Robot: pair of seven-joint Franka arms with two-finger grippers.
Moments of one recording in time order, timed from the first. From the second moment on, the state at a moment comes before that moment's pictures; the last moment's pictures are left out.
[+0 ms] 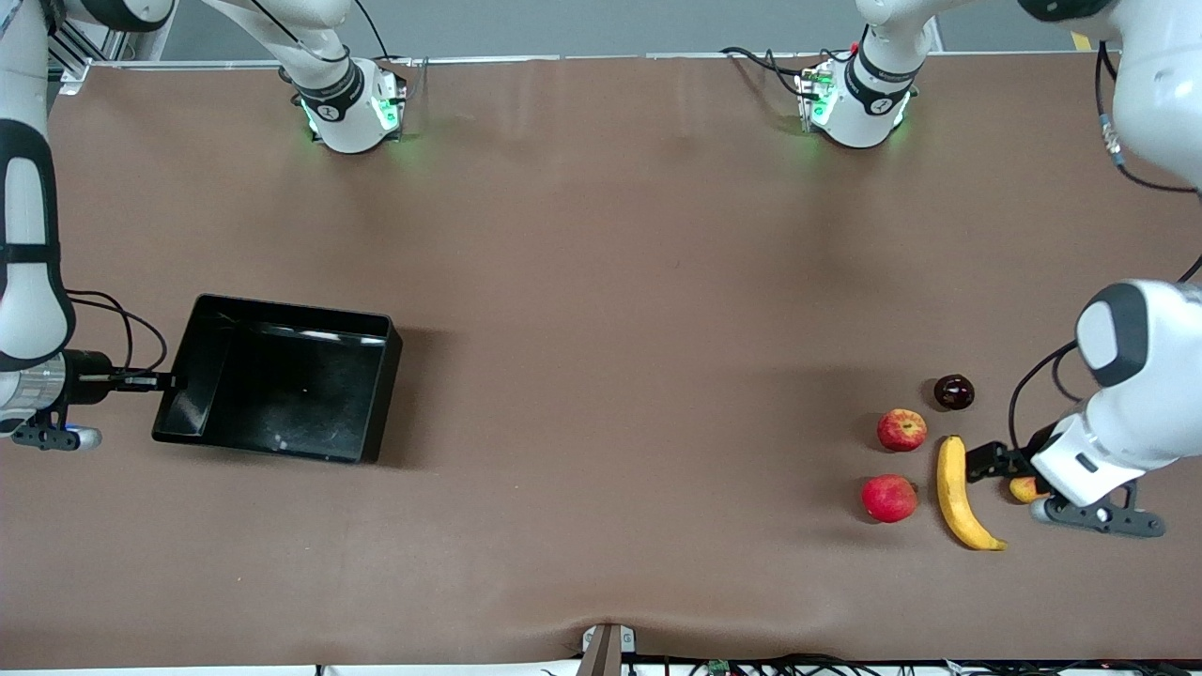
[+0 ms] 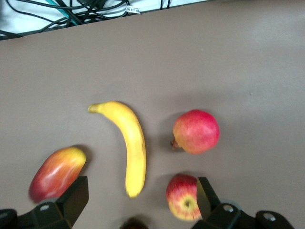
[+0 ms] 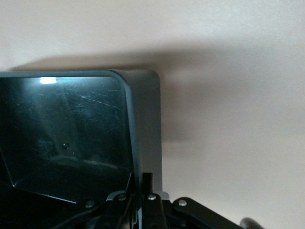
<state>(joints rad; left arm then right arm) 0.37 0.64 -0.48 -1.33 0.30 2.03 0.04 -0.28 0.60 -0.08 -1.55 0.24 1.84 -0.37</state>
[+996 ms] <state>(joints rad) 0.36 0.26 -0.54 -1.41 0.28 1.75 -0.06 -0.31 0.66 -0.06 -1.43 0.21 1.82 -0.51</state>
